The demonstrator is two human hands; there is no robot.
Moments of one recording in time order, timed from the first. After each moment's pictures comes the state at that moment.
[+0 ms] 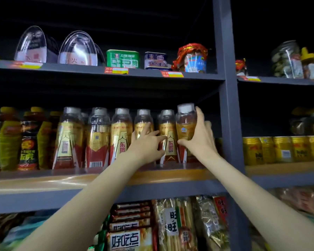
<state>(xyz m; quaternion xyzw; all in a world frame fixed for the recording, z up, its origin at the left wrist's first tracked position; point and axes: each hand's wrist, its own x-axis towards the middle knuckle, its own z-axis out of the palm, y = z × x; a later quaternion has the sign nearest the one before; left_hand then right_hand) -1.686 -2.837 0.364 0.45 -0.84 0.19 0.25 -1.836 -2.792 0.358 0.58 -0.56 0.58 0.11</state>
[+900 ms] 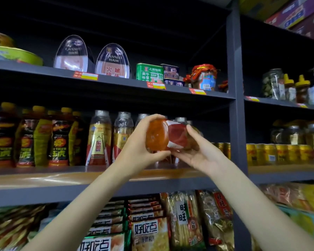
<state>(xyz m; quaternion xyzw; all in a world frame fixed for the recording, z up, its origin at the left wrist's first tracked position) -1.563 -2.763 0.346 0.09 -0.83 -0.06 0.55 -1.733 -2.709 0.356 0.39 -0.26 0.73 -0.50</state>
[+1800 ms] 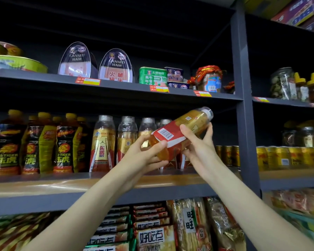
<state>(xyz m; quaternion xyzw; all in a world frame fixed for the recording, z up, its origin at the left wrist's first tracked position) -1.567 -2.766 0.342 0.12 -0.68 -0.50 0.52 -1.731 -2.742 0.358 0.49 -0.23 0.76 -0.34</state>
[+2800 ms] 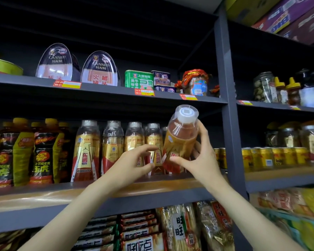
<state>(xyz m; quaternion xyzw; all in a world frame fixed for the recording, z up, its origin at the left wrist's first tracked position) -1.575 -2.796 0.346 0.23 -0.88 -0.04 0.43 -1.769 -2.743 0.335 0.66 -0.34 0.66 0.09</state>
